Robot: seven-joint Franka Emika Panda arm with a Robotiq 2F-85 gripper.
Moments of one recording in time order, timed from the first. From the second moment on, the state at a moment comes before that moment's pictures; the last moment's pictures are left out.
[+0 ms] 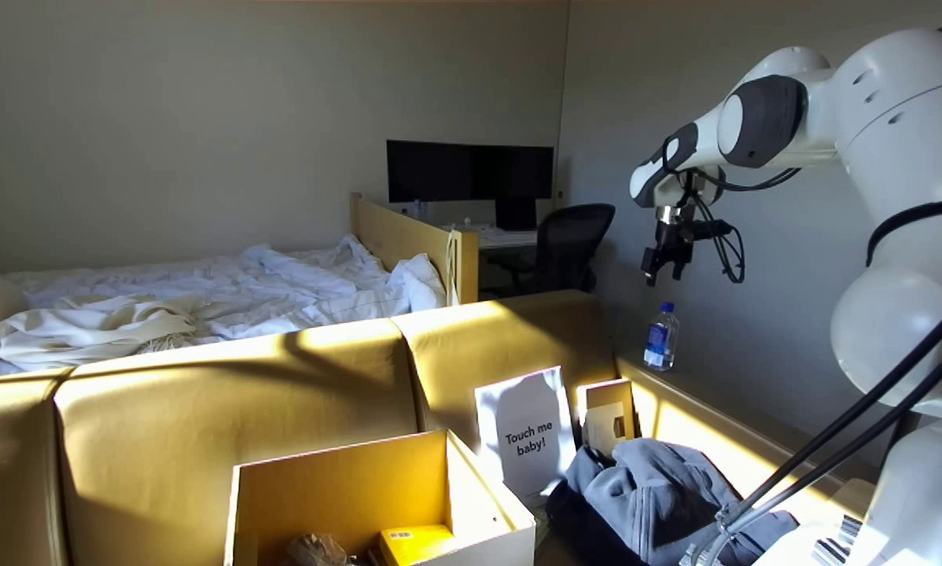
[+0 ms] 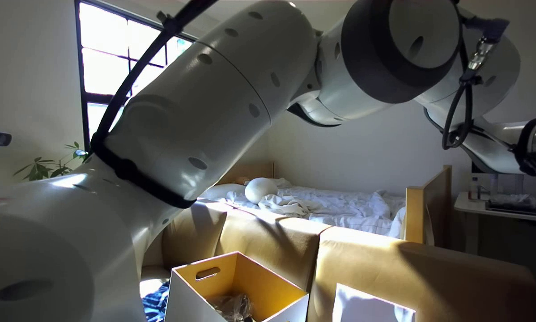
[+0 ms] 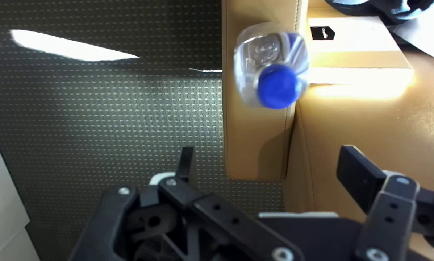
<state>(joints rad) -0.63 0.79 -0.09 -1.23 0.04 2.15 -0.58</state>
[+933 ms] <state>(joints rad) -0.62 0.78 -0.11 -1.38 0.04 2.17 -0.58</state>
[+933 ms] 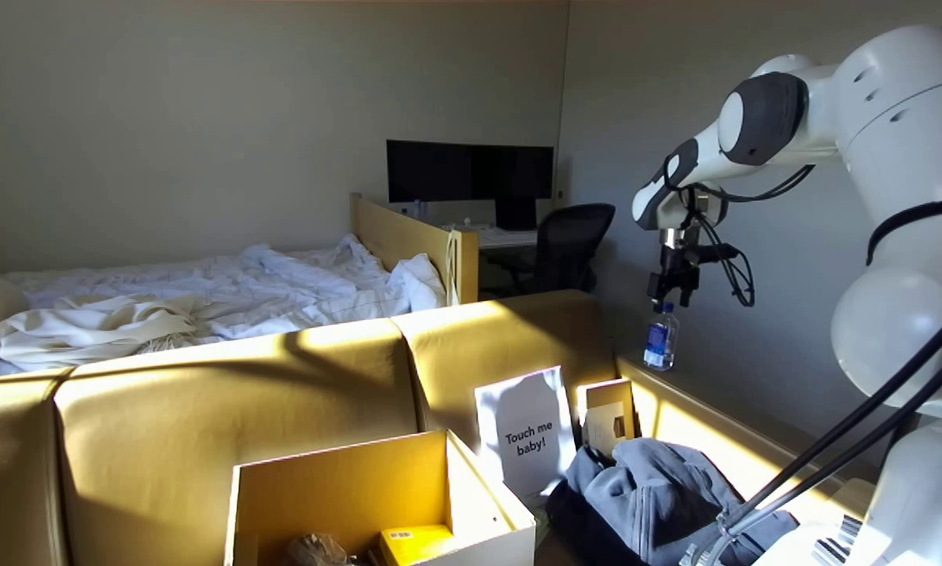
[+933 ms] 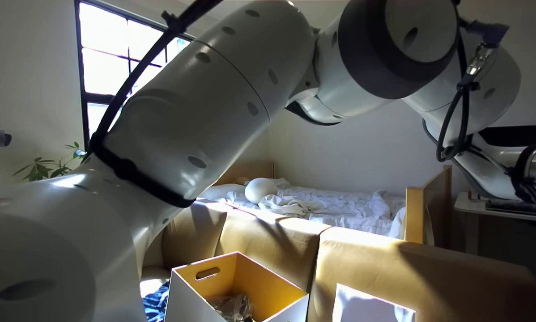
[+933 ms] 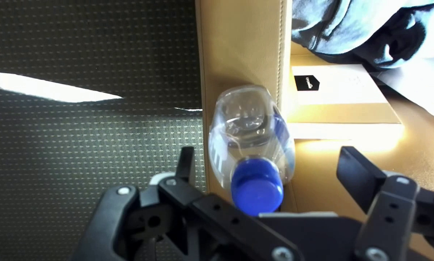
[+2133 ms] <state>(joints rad) -0.59 0.76 -0.12 -1.44 0.03 2.40 -0.52</state>
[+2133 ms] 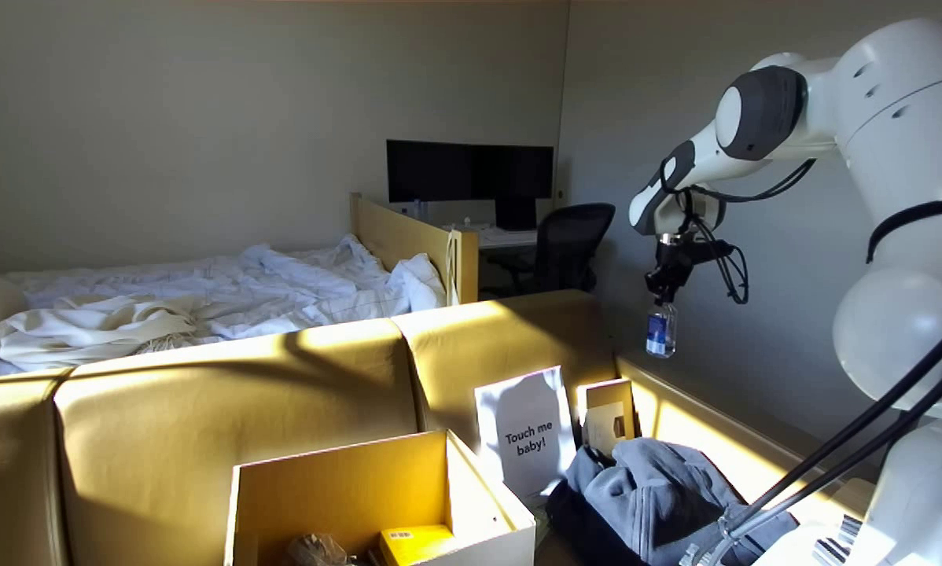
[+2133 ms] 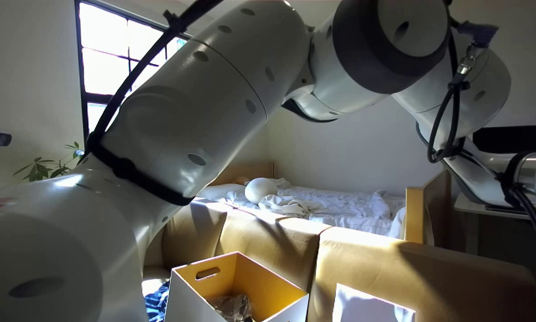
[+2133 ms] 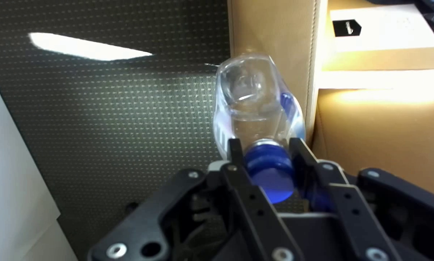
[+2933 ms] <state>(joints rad) -0.56 0.27 0.04 -1.69 0.21 2.24 -0.85</state>
